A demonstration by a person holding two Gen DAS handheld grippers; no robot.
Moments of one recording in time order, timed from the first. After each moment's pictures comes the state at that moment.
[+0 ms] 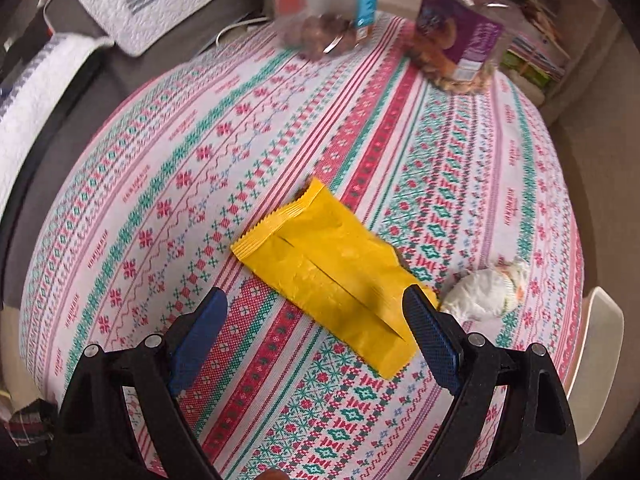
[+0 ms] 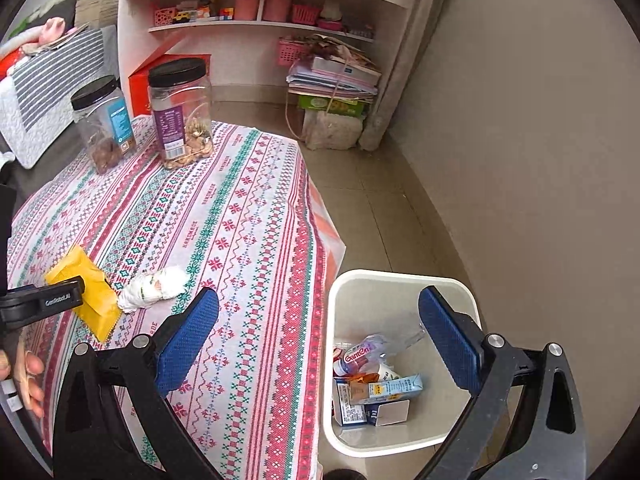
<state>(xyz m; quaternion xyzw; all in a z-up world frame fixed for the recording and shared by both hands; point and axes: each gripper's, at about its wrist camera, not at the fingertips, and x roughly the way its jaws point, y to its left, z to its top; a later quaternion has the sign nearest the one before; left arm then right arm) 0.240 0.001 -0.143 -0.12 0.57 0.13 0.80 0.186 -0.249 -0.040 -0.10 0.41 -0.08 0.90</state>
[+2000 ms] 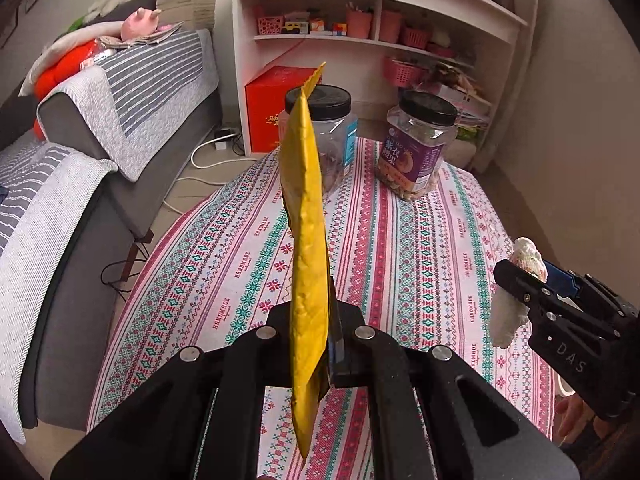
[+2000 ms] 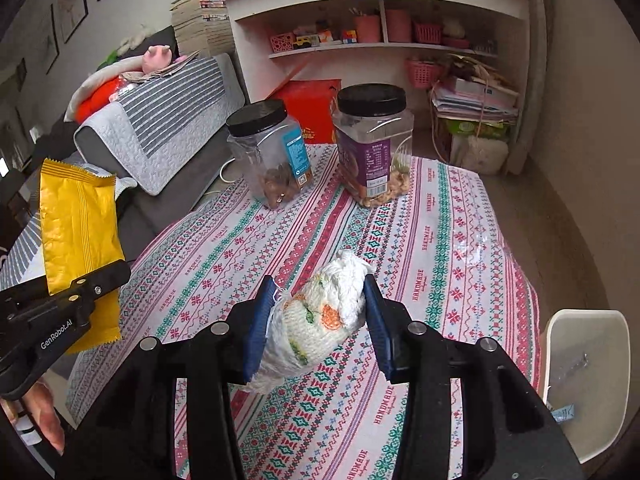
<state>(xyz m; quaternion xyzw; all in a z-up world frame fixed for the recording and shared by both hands) 0.185 0.070 -0.025 -0.04 0.41 0.02 0.91 0.208 -0.120 -0.031 0.00 0.38 0.14 0.92</state>
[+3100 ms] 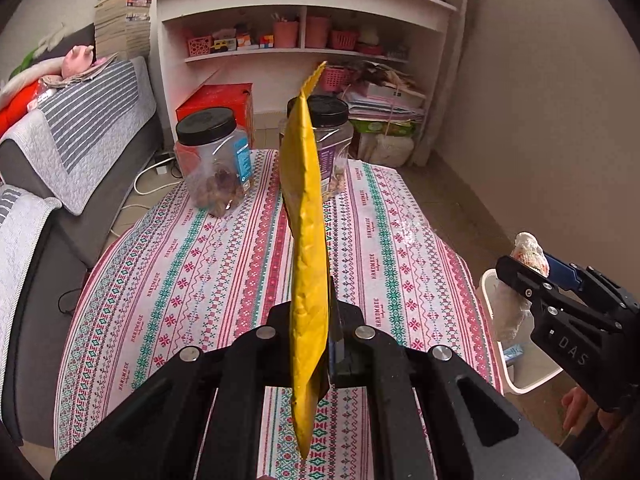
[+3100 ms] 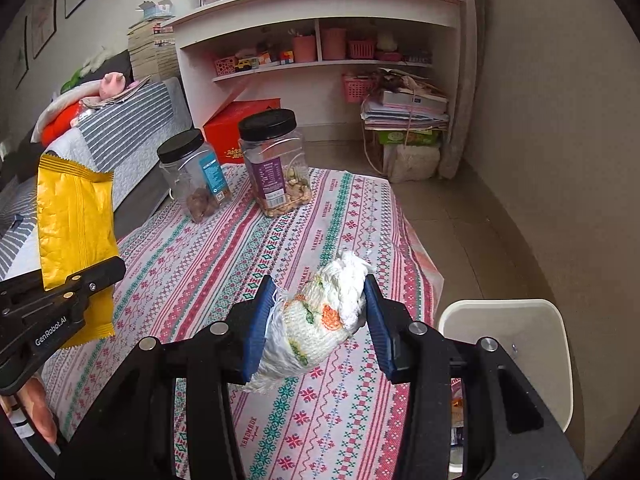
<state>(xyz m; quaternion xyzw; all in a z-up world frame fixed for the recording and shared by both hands) 0.185 -0.031 -0.011 -0.02 0.39 -0.06 0.92 0.179 -0.224 -0.011 0.00 0.36 0.05 0.93</state>
